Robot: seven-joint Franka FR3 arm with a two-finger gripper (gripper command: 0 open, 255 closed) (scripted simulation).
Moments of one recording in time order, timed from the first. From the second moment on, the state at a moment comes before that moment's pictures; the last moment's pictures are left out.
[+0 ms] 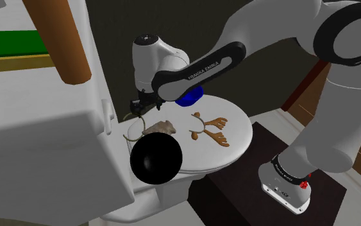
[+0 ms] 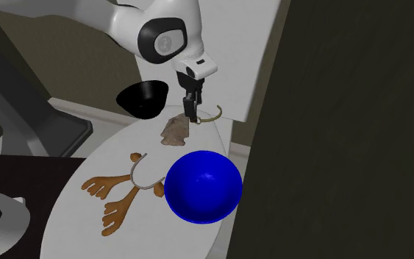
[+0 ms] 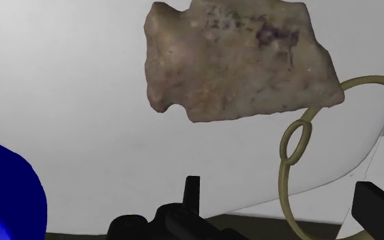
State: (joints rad) arm 0.22 0.38 0.41 -1.90 -0.31 2.27 0.89
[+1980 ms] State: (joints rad) arm 0.27 0.55 0.37 -1.79 -0.39 2.31 0.94
